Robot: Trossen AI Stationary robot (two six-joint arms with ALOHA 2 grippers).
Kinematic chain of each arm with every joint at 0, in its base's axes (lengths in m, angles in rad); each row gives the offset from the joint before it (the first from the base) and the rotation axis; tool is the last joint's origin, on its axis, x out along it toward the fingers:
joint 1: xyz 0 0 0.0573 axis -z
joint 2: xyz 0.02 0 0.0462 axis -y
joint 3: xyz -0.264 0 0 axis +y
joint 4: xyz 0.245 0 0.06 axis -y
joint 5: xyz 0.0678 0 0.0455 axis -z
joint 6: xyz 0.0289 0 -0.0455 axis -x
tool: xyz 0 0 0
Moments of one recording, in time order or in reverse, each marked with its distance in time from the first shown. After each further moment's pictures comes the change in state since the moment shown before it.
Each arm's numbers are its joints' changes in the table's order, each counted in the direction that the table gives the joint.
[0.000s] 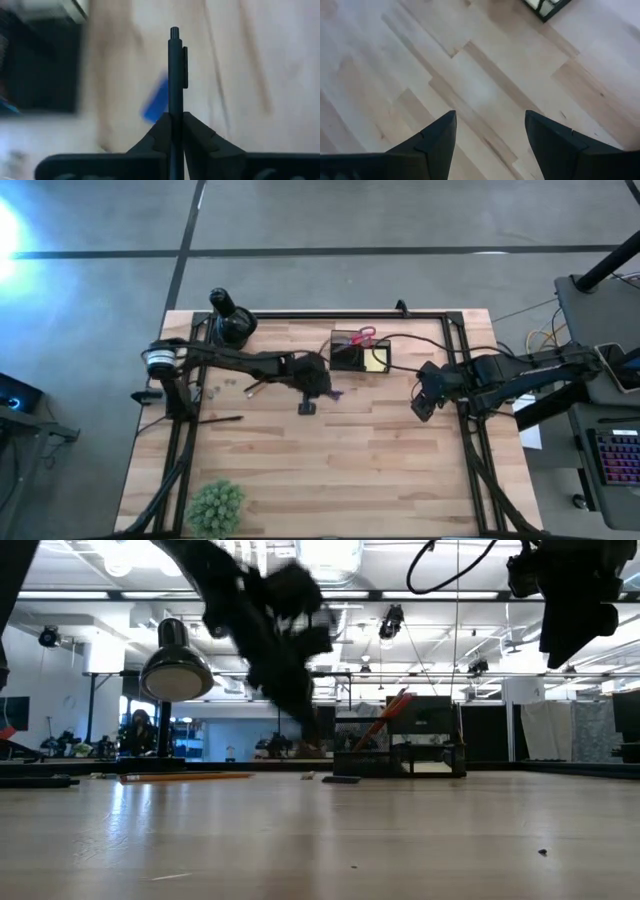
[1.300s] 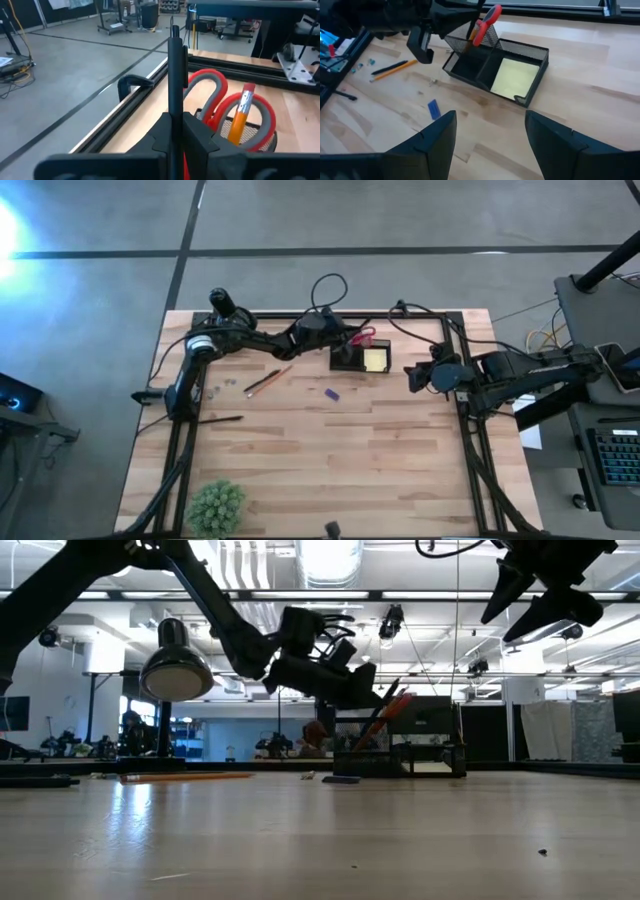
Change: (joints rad) left arm -0.259 -0.323 -0.131 0.925 -0.066 0.230; right arm 0.008 0.082 0.000 0.160 0.417 -0.260
